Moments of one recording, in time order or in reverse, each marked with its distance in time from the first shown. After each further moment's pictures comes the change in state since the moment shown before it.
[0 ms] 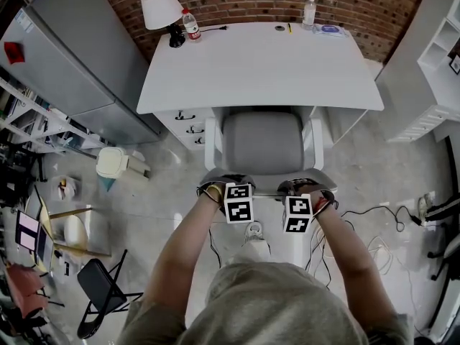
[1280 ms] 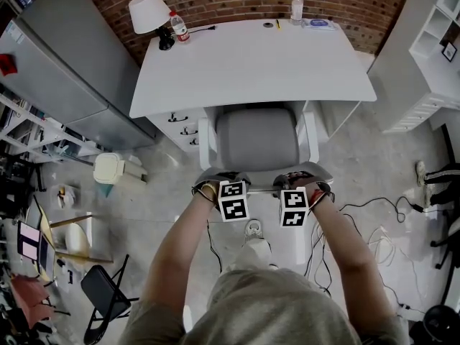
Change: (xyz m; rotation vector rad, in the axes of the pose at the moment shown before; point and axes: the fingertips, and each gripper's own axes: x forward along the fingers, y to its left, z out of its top) left arm 0.002 0.006 0.002 0.005 0.000 0.029; right arm 0.002 -0.005 -0.005 -0.010 0.000 -0.010
